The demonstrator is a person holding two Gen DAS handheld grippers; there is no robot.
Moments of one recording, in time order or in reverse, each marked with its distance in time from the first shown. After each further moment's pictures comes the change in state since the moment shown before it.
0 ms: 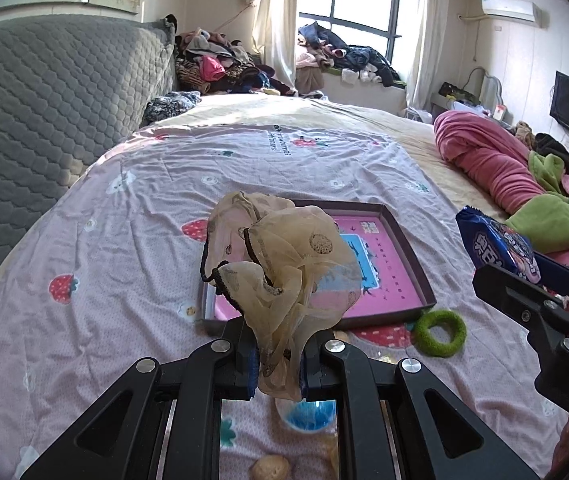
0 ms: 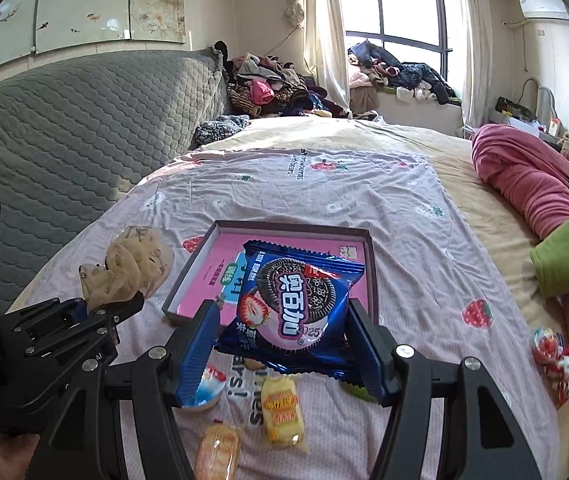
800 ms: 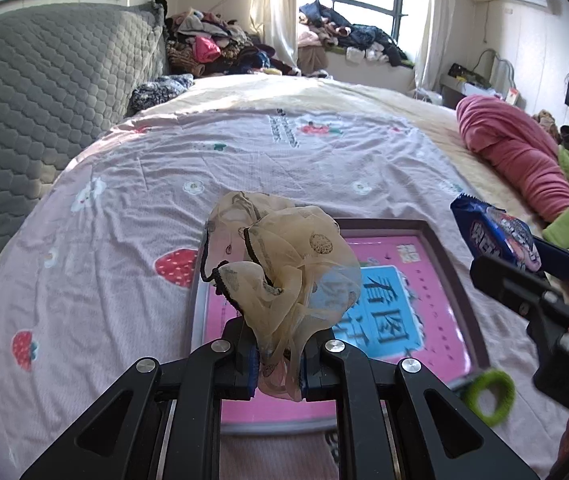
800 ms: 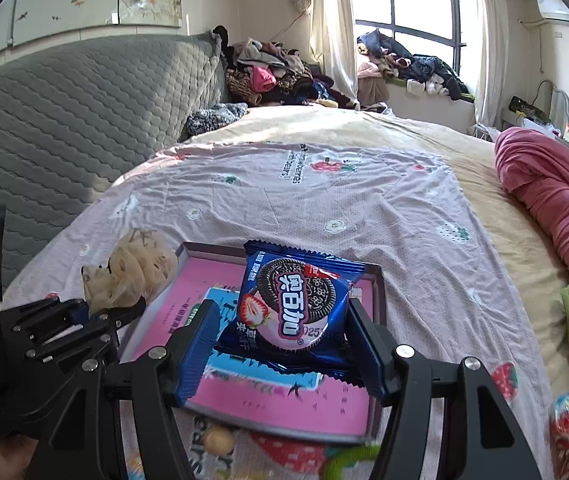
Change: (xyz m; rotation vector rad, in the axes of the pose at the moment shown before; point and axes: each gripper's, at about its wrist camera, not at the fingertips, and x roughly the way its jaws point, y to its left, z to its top) left arm 0.137 0.006 0.070 0.015 0.084 0.029; right arm 0.133 -0.028 0.058 -0.037 0.069 0.002
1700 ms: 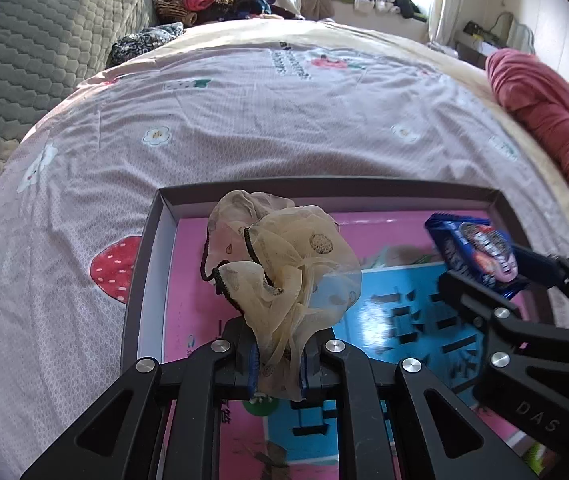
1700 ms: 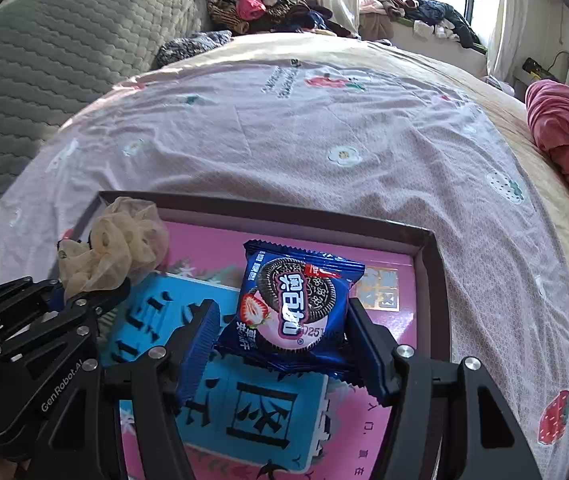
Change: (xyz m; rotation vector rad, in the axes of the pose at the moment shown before) left arm 0.133 0.000 0.009 0.015 0.181 0.031; right arm 0.154 -0.017 -0.006 0.001 0.235 -0.032
